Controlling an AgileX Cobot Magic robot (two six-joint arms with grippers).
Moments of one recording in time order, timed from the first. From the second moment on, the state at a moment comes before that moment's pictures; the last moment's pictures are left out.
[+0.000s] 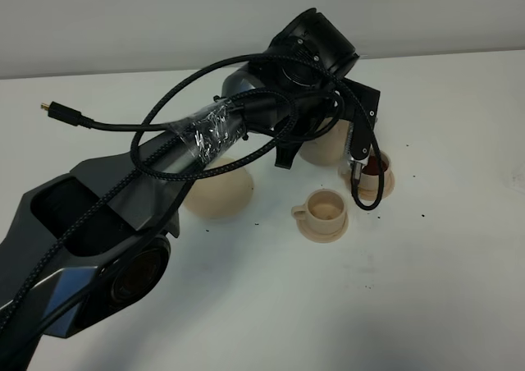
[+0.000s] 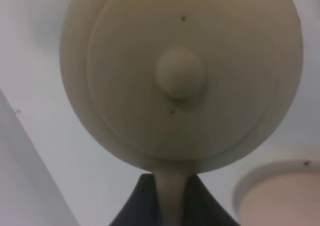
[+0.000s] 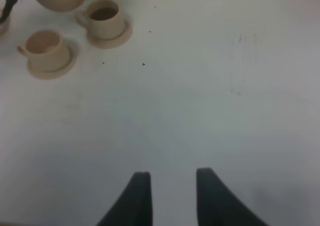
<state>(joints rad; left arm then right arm) -0.72 2.46 -2.31 0.46 1.14 0.98 0.06 0.06 -0.48 0.23 1.08 -0.21</state>
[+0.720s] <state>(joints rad) -0.58 2.46 -2.39 0.05 1.19 0.83 0.06 0.06 -0.48 0.23 1.08 -0.21</state>
